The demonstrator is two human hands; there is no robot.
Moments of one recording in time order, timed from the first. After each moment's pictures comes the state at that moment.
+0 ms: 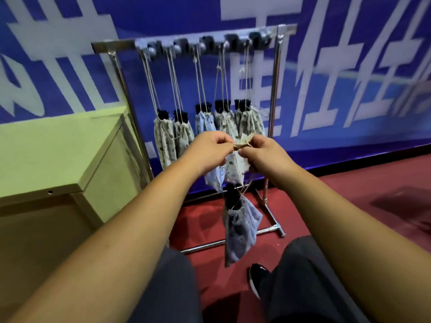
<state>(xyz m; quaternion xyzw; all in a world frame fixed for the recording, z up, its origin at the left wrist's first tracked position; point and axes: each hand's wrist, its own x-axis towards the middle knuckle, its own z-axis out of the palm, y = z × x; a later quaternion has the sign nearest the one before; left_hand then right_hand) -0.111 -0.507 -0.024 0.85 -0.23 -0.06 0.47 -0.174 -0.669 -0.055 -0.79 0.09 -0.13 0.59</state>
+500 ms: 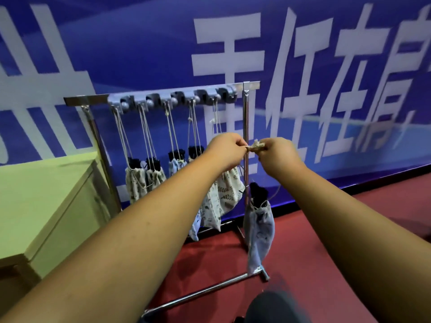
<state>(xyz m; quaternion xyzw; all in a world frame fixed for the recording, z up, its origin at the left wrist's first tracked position) -0.073 -0.647 0.063 0.88 -0.31 0.03 0.37 -0.149 -0.787 0.038 -0.91 0.19 -0.25 0.26</state>
